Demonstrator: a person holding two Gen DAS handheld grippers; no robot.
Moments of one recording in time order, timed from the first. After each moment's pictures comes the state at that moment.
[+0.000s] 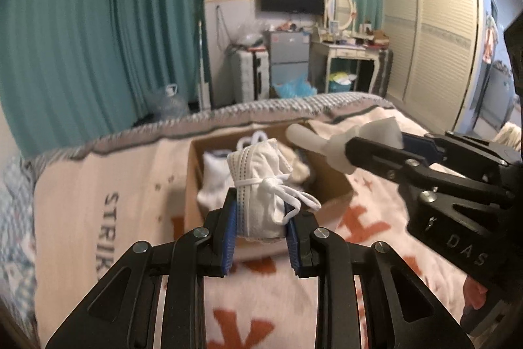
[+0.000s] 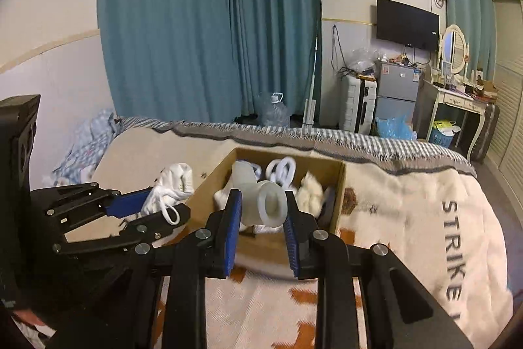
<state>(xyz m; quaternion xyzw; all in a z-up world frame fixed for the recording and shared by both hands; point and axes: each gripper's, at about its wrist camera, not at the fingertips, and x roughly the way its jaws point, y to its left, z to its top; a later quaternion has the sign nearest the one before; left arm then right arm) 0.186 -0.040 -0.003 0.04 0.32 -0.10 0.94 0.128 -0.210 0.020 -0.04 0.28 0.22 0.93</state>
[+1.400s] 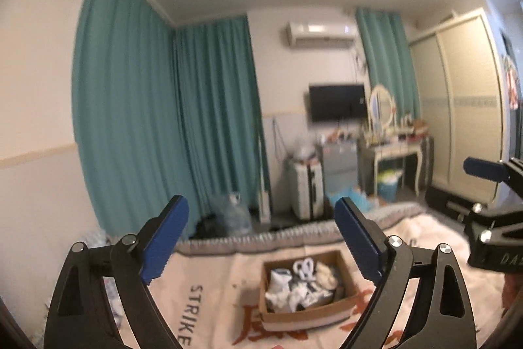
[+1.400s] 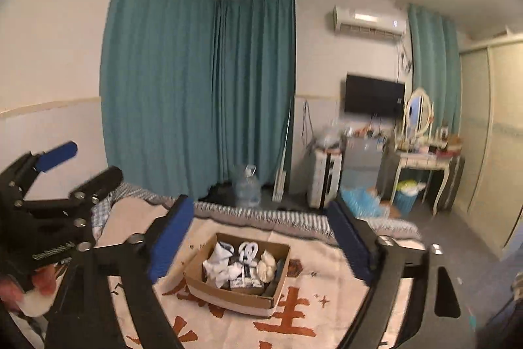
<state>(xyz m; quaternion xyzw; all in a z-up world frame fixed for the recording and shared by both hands) 0.022 -0.037 0.192 0.05 0.07 0.03 1.00 0.003 -0.278 0.202 -0.04 0.13 0.17 0.98</state>
